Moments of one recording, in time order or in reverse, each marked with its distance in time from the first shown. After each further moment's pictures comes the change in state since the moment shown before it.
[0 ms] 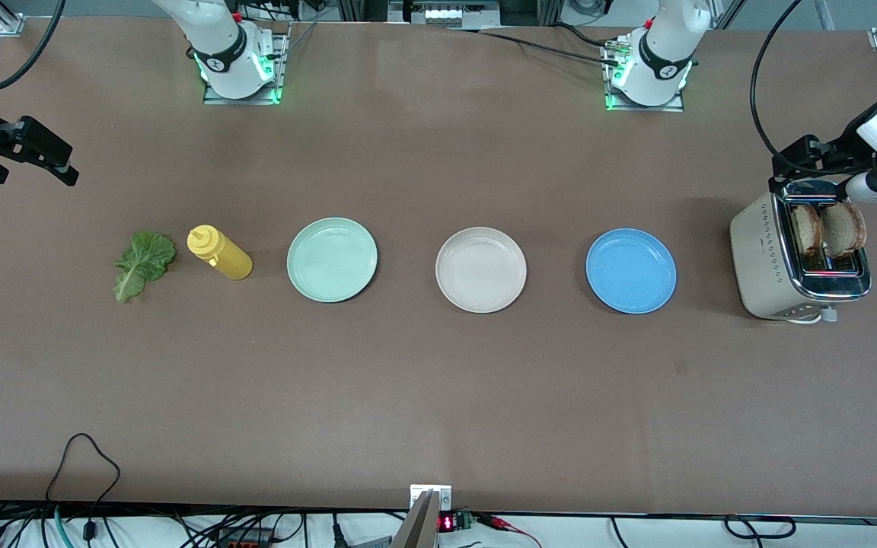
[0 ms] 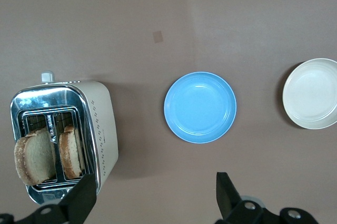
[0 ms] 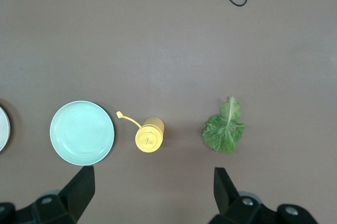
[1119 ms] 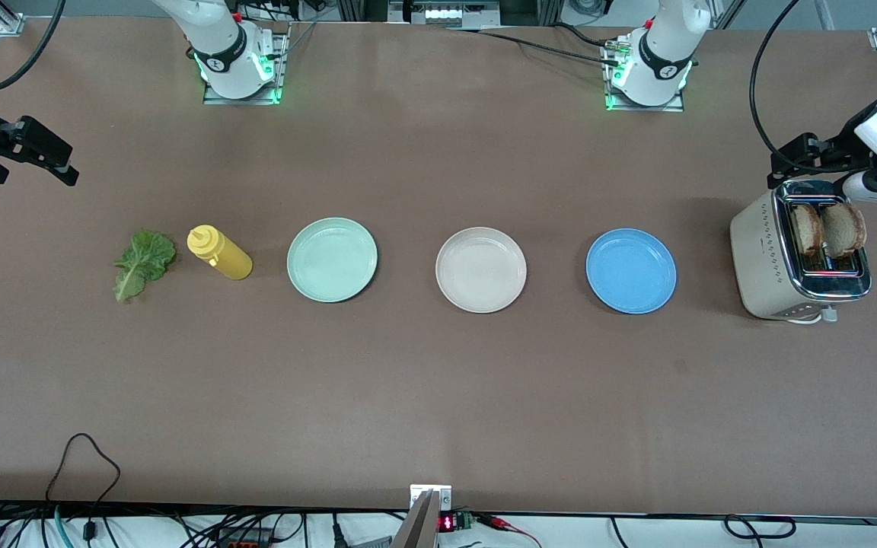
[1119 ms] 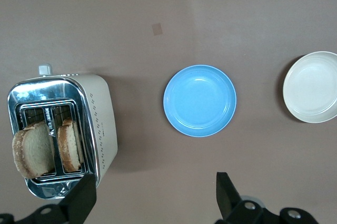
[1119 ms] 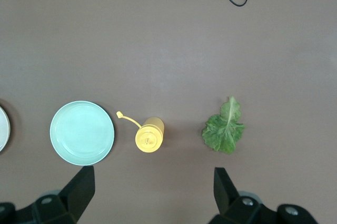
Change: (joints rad) left arm 0.000 0.000 0.001 0.000 0.000 -0.032 0.000; right arm 0.000 0.000 0.000 0.000 0.000 0.000 0.000
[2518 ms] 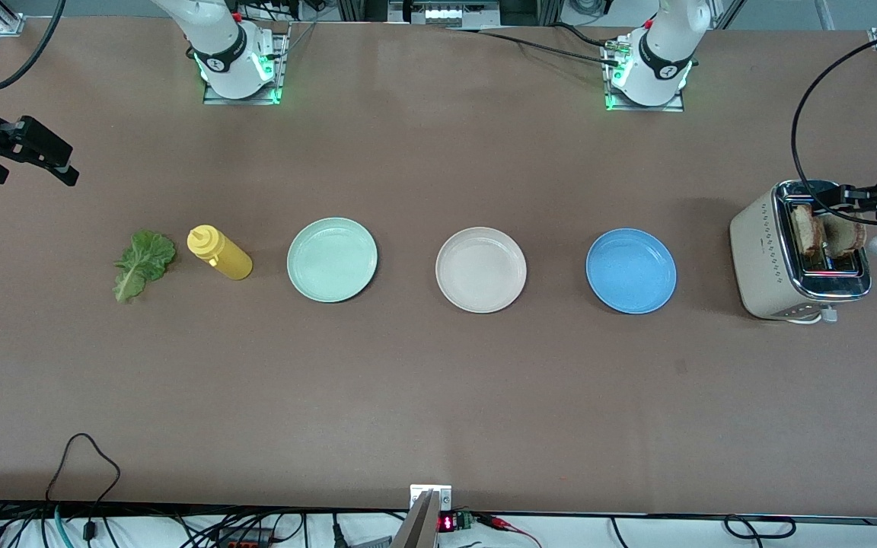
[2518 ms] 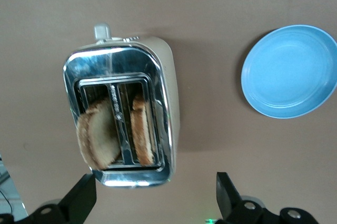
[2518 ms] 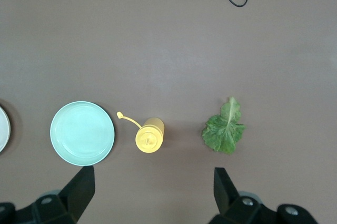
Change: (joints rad) left arm 0.173 0.183 0.008 -0.003 0.160 0.035 0.159; right arm 0.001 -0.001 0.000 0.000 0.000 0.002 0.000
